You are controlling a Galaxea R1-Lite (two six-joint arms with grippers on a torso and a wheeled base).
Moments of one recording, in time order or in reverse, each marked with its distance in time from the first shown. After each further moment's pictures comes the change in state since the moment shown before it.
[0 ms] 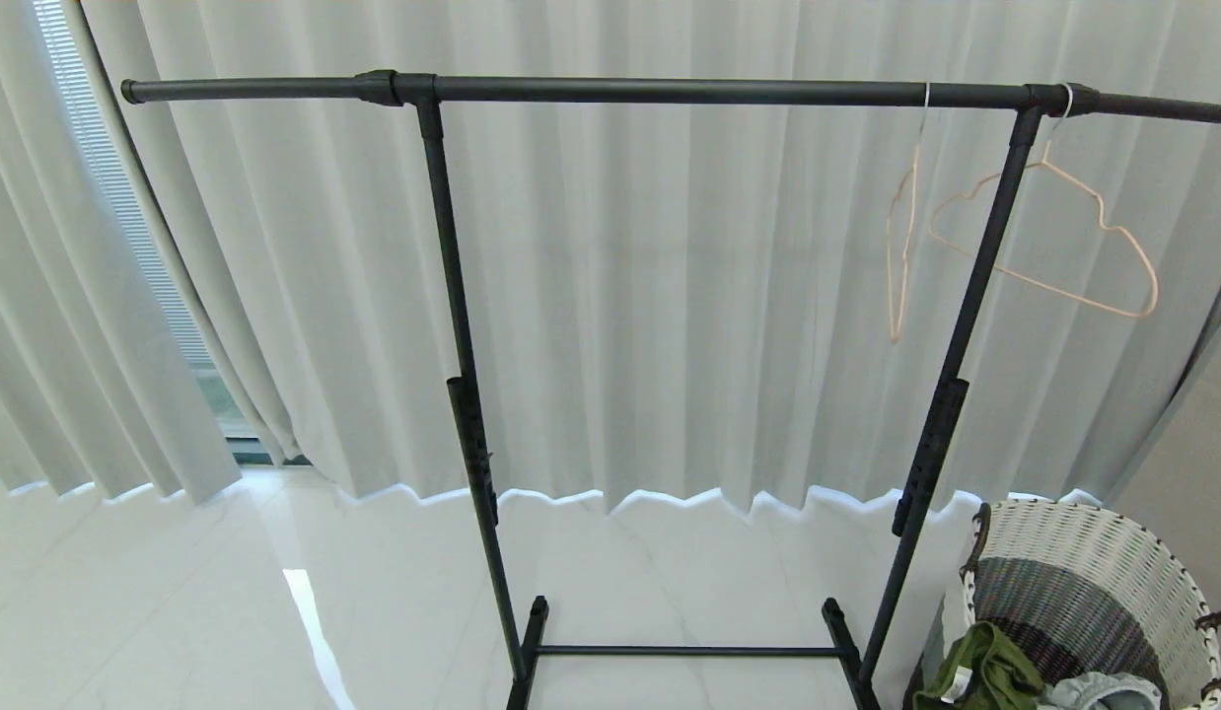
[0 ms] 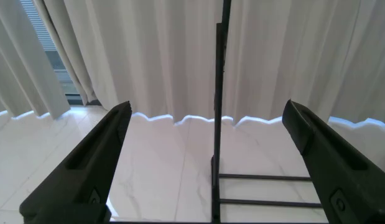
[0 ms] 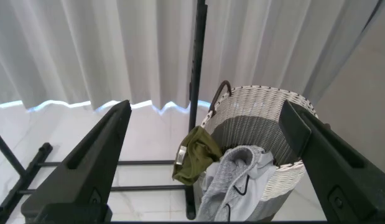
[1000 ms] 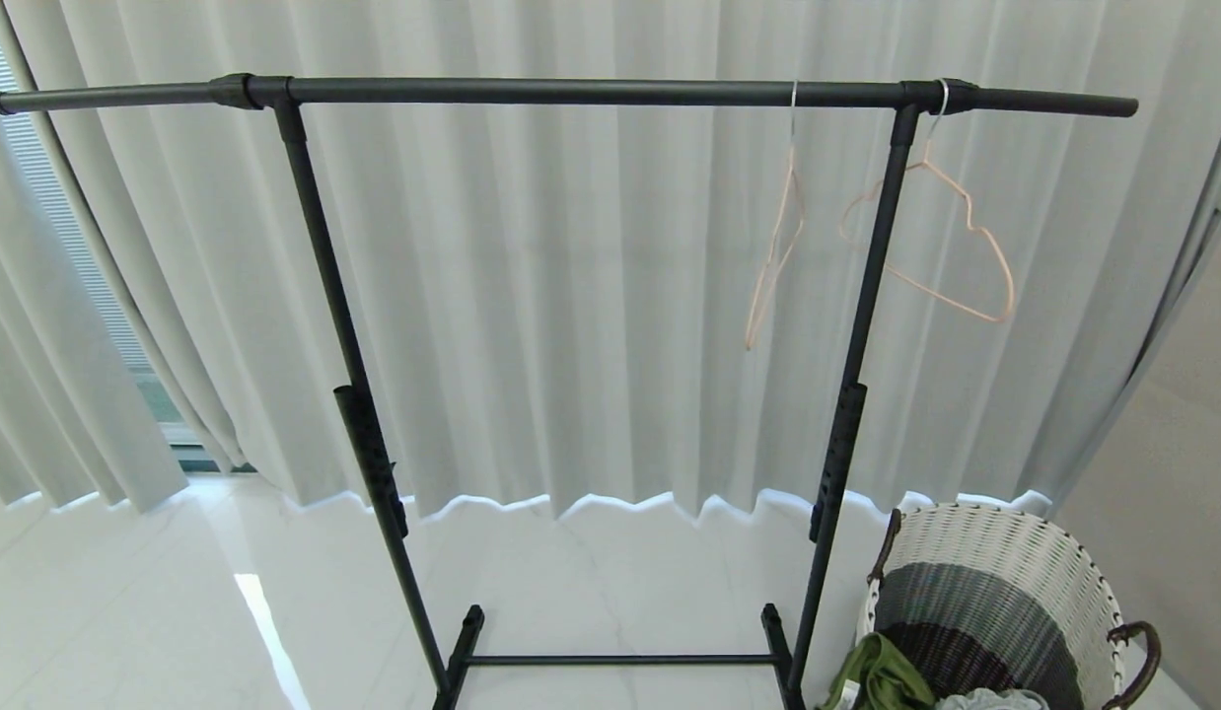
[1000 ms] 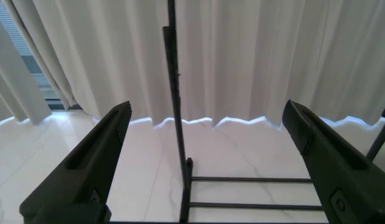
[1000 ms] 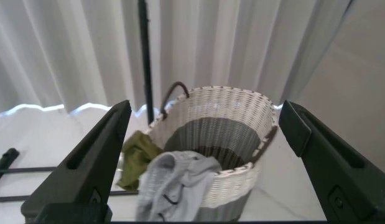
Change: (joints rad) left arm 0.000 0.000 0.000 0.000 0.000 0.018; right arm 0.000 0.000 0.000 -0.001 0.000 0.007
